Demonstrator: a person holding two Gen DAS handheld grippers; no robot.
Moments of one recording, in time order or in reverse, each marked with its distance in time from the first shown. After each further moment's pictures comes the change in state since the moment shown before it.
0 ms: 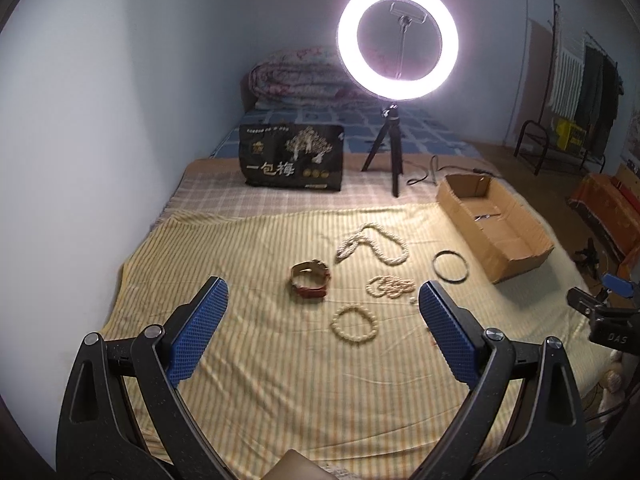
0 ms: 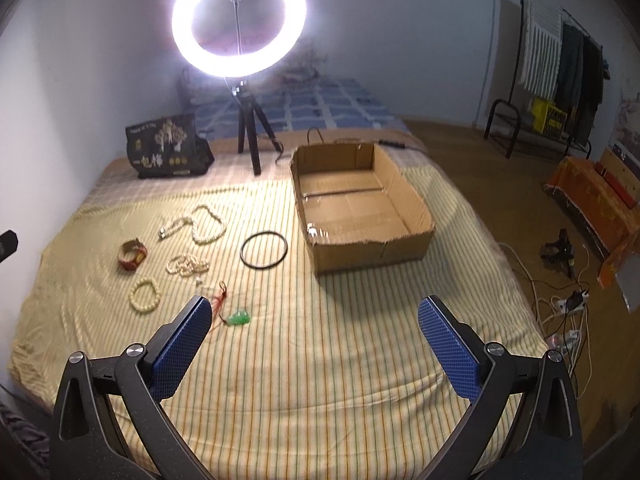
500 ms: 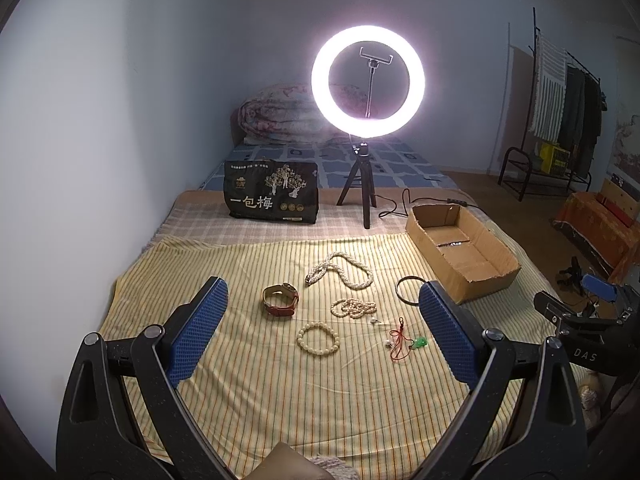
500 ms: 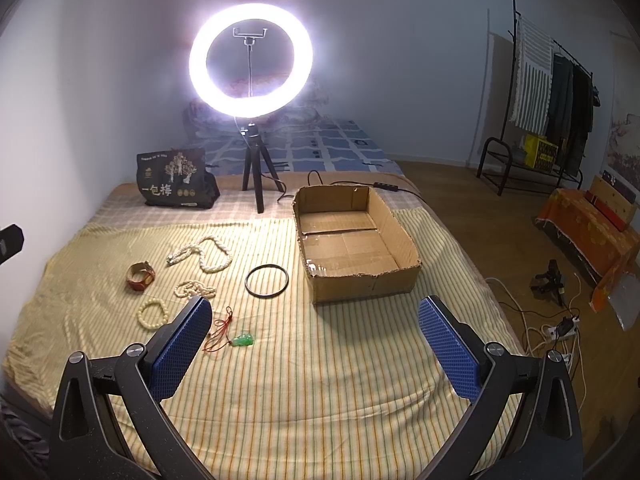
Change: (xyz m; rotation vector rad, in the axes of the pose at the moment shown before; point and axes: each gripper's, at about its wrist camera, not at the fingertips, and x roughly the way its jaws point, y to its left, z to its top) left arm -0.055 -0.033 -0.004 -0.008 -0.136 -0.040; right arm -0.041 0.004 -0.004 -0.024 -0.168 -0.020
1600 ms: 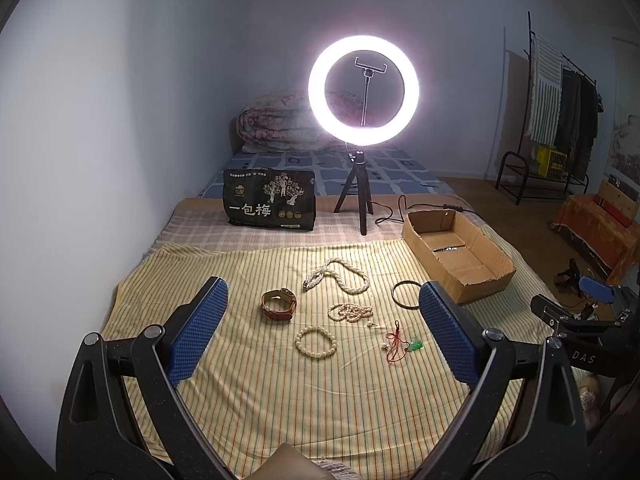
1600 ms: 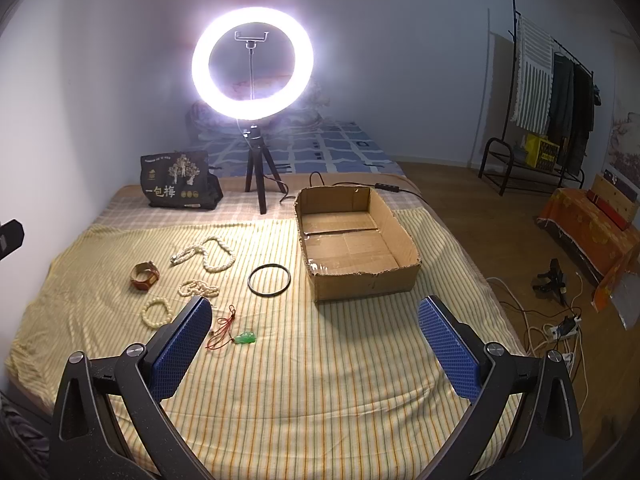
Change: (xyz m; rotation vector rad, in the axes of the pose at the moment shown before) left arm -0.010 -0.006 -0.006 0.009 -0.031 -0.006; right arm -0.006 -0.001 -0.004 0.005 -0.012 0.011
